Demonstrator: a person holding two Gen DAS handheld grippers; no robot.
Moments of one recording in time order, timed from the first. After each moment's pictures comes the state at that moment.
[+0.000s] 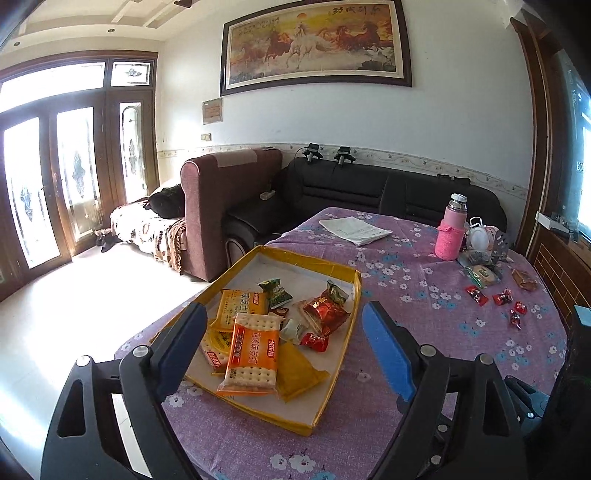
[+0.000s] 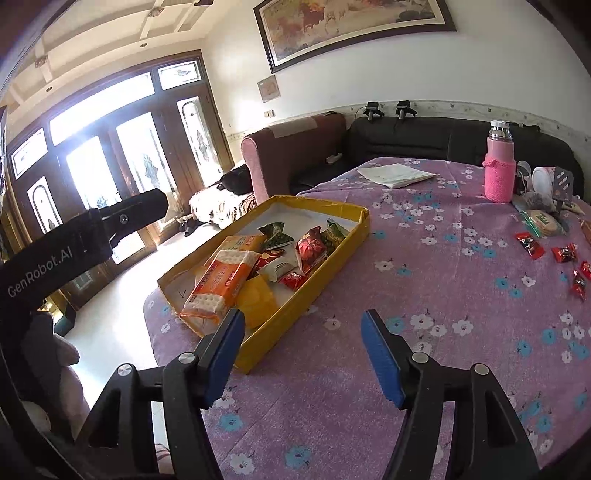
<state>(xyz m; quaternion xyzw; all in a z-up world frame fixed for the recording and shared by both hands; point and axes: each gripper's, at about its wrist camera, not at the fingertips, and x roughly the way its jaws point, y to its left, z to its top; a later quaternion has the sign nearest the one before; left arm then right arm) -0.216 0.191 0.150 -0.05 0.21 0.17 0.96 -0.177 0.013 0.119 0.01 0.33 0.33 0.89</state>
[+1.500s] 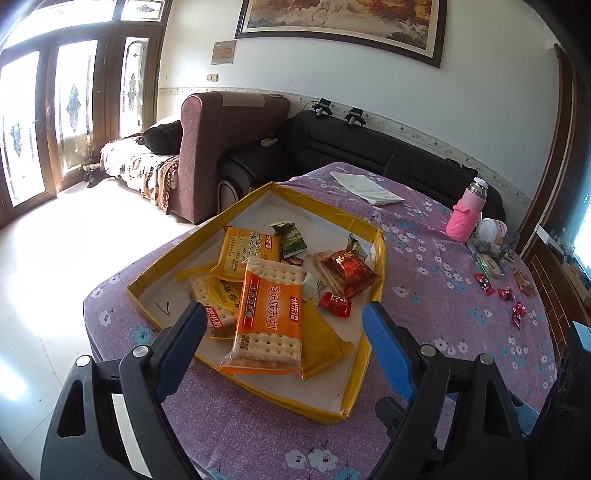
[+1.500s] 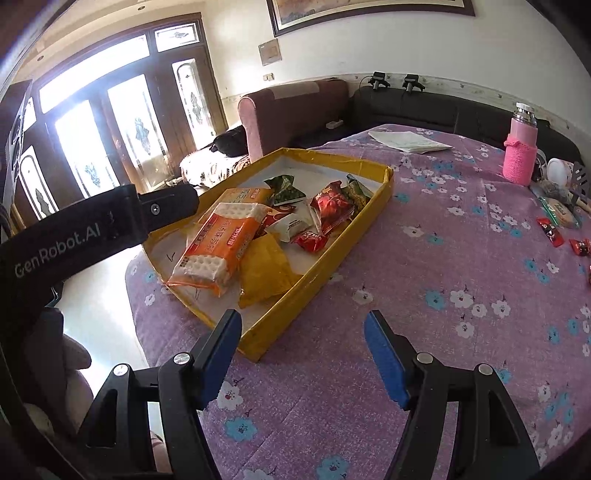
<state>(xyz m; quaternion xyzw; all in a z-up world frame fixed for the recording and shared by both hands) -0.191 0.253 0.096 -0.15 0.29 0.15 0.93 -0.168 0.073 0.084 -0.05 0.38 0.31 0.87</state>
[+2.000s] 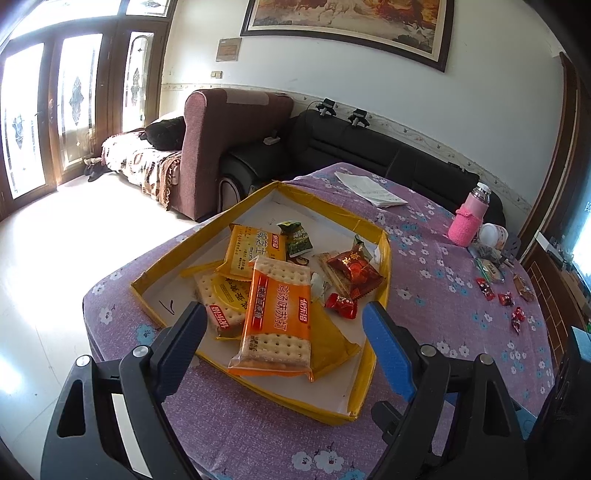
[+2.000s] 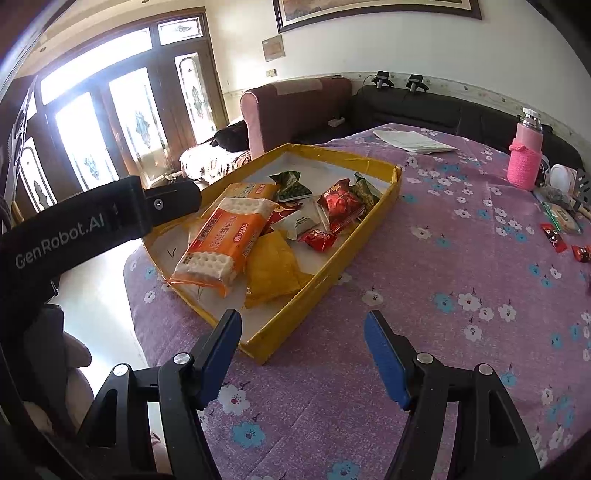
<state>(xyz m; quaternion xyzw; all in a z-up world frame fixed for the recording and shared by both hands) -0.193 0.262 0.094 -0.16 0.29 0.15 0.93 -0.170 0.085 0.082 -0.06 0.38 0.31 0.87</state>
